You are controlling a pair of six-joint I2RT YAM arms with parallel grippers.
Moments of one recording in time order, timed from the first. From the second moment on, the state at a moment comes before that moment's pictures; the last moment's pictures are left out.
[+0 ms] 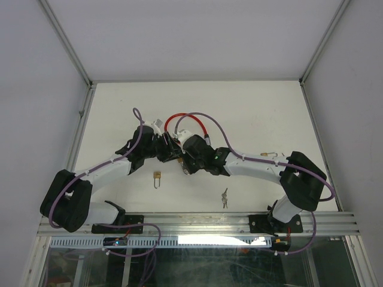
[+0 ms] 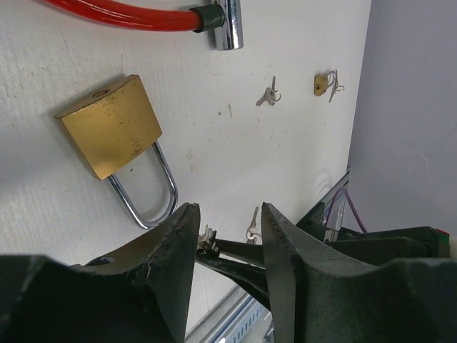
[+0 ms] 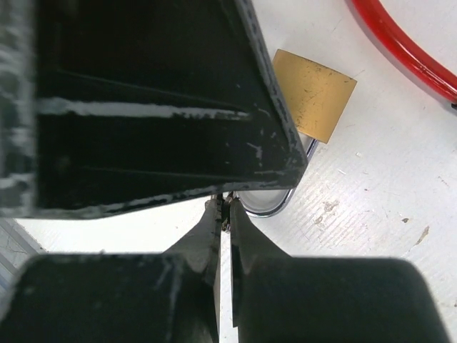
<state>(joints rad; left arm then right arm) -0.48 1.31 0.60 0.12 0.42 -0.94 1.05 1.59 1.01 -0.21 0.09 0.29</state>
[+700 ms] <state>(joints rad) -0.52 1.37 0.65 0.06 0.38 -0.91 1.06 1.59 1.01 -0.20 0.16 0.27</state>
